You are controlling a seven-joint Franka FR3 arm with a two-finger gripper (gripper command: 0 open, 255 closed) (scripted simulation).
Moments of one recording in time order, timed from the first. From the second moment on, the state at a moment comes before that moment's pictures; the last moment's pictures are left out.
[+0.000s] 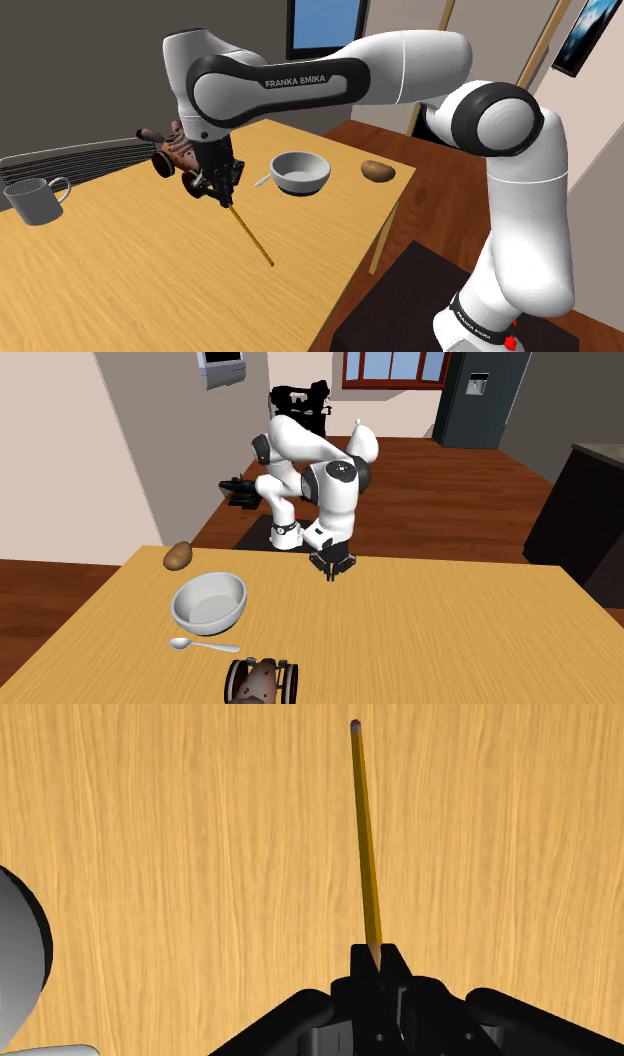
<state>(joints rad) 0.26 0.44 0.43 -1.34 -0.16 1.64 0.49</state>
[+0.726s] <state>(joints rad) 0.05 0.20 0.37 -1.66 -0.09 1.75 0.24</state>
